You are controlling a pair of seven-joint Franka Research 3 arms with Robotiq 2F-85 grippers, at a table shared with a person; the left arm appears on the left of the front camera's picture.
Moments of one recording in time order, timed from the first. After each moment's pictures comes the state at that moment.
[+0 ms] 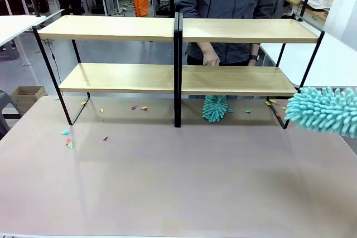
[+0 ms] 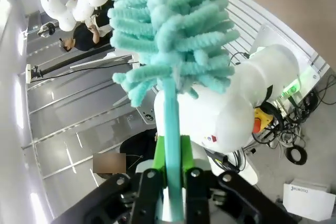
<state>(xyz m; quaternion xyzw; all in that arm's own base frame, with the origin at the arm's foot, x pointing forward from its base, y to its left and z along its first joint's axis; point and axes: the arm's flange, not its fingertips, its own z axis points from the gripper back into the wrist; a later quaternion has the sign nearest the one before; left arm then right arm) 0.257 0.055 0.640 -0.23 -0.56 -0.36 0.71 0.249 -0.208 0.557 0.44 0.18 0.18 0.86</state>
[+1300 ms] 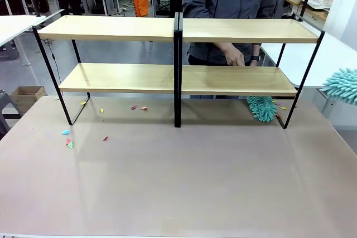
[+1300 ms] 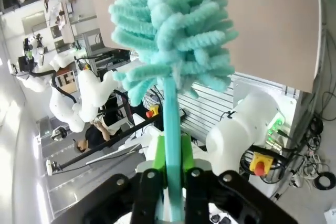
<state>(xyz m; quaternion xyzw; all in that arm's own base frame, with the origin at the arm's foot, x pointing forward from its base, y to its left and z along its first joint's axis) 0.257 0.055 0.640 -0.23 -0.56 -0.36 0.71 0.252 -0.266 0.559 0.42 0.05 -0.04 0.91</state>
